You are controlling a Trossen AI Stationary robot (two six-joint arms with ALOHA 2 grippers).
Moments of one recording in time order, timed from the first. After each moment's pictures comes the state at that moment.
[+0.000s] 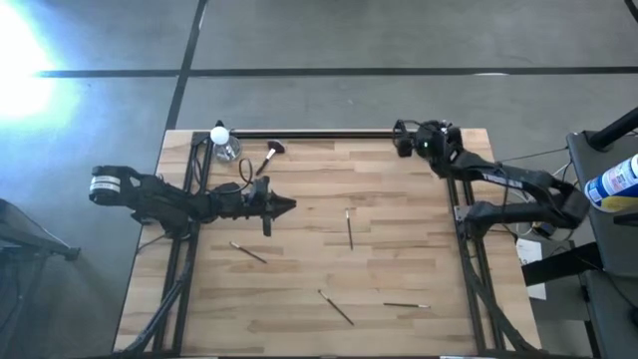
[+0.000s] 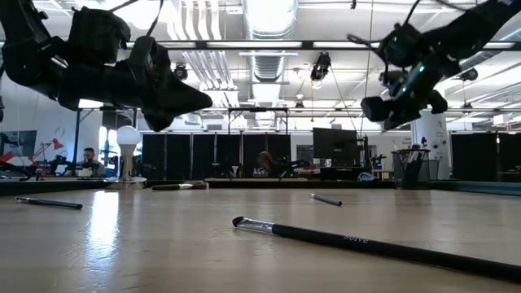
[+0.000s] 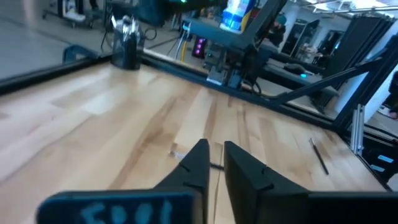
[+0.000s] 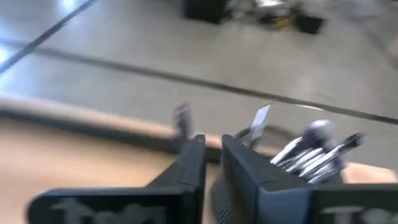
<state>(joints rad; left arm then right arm) 0.13 1.31 0.22 1.04 0.01 -0.30 -0.71 1.13 0.56 -0.05 0.70 0.30</state>
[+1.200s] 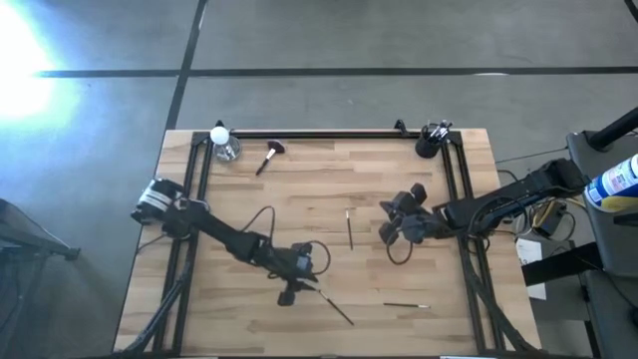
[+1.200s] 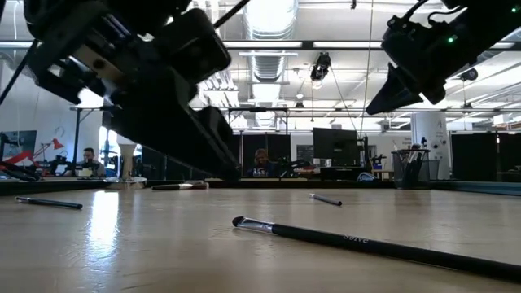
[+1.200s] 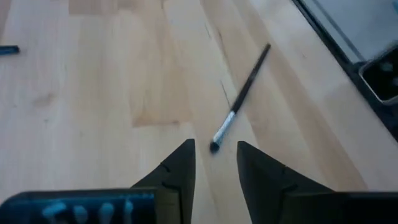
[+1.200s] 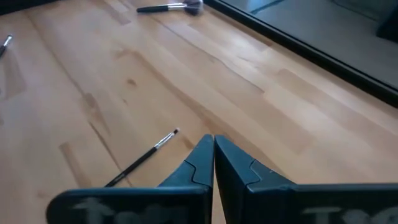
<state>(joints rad) -0.36 1.78 0.79 0.40 0.06 -0.23 0.28 1.13 0.57 -0.25 0.79 0.68</state>
